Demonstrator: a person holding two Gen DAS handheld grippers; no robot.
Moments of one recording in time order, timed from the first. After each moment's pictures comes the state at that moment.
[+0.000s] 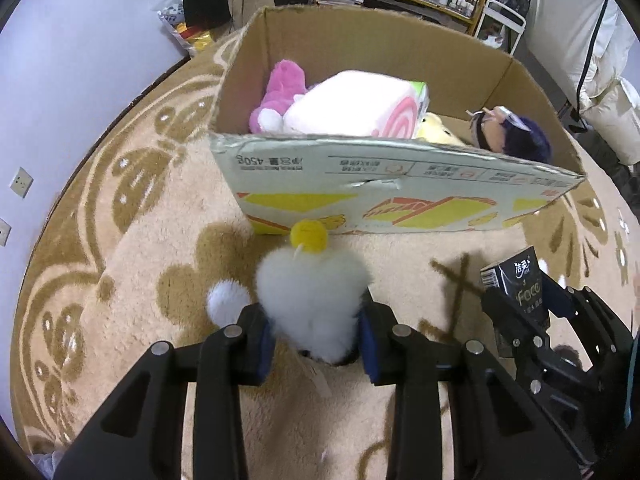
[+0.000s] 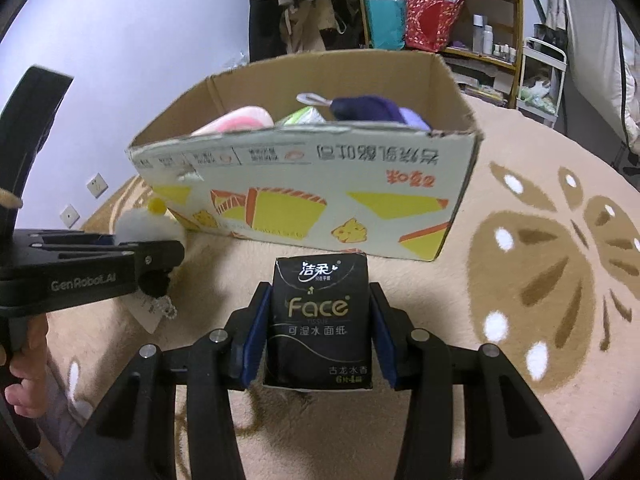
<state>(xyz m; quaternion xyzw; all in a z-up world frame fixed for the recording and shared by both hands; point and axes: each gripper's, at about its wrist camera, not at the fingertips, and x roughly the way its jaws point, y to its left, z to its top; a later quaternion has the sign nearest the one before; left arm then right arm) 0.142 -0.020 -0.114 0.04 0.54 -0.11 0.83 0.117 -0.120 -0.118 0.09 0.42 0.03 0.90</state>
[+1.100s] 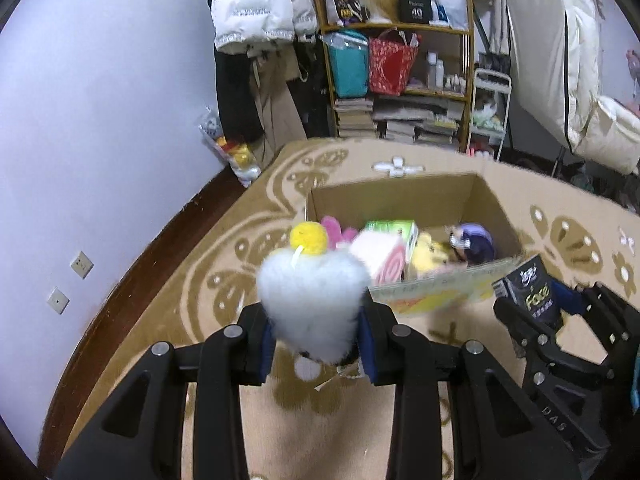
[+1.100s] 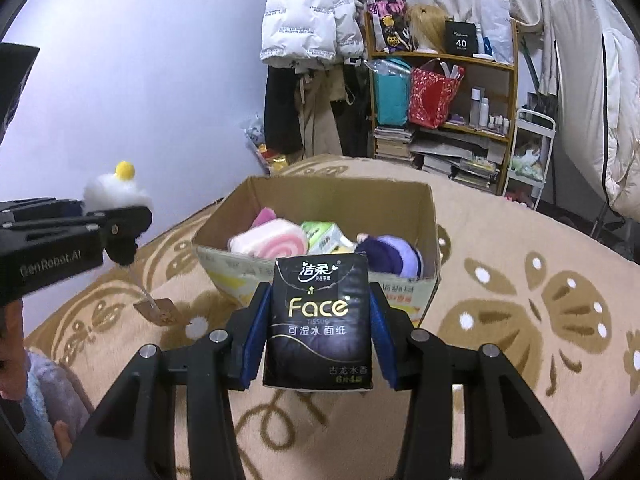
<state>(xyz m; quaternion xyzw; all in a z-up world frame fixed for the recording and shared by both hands) 0.097 -0.017 0.023 0.10 0.37 -0.08 0.92 0.090 -0.110 -0.023 0.06 0.32 0.03 0.95</state>
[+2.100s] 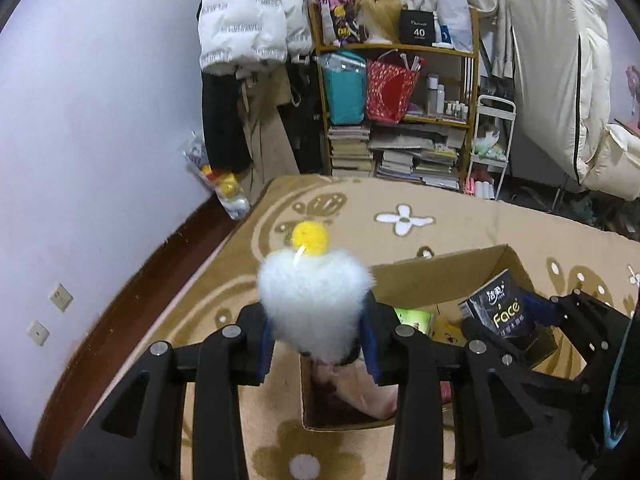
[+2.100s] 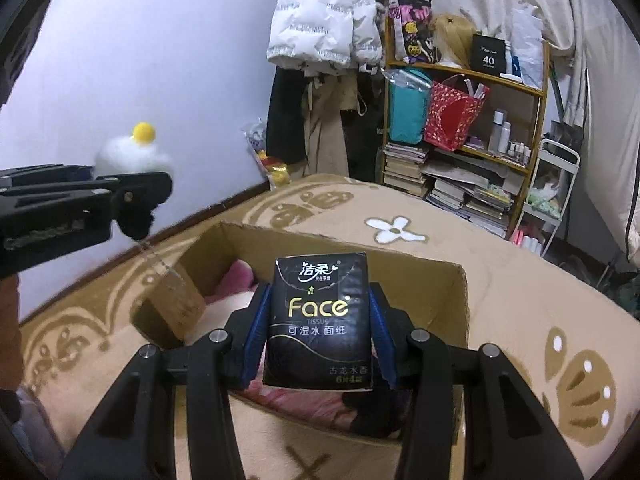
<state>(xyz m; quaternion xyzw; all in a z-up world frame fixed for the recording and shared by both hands) 0.208 -0.032 0.024 0.09 0.33 -0.10 0.93 0.206 -0.114 -0.029 0.01 0.32 0.04 0.95</state>
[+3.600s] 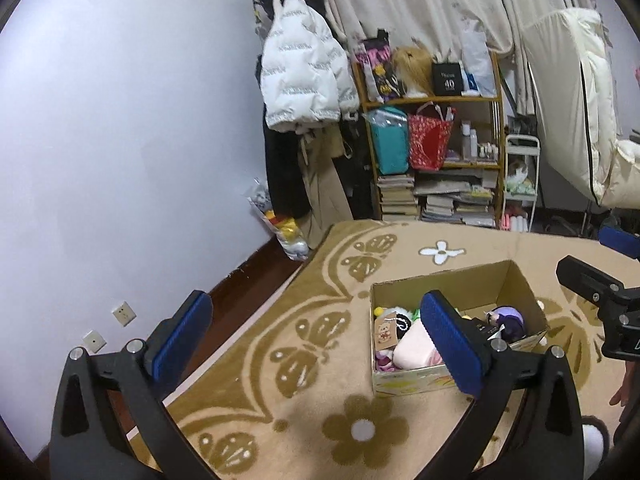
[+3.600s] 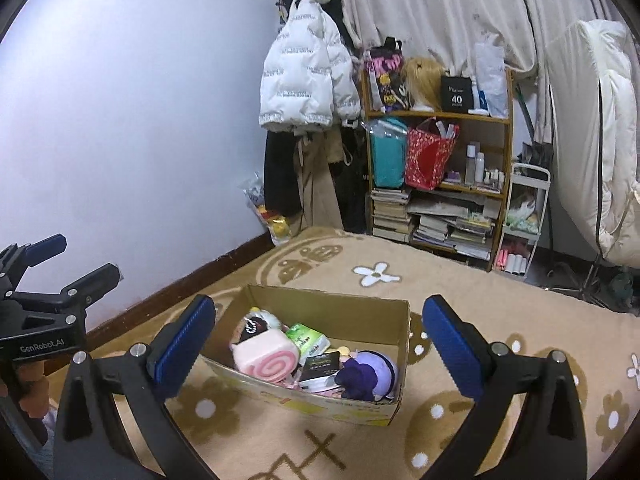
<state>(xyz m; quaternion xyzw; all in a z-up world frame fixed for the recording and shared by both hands) 0.091 0.015 0.094 0.11 0.23 -0.02 0.97 0.111 -0.134 0.071 0.06 0.23 0.03 0.97</state>
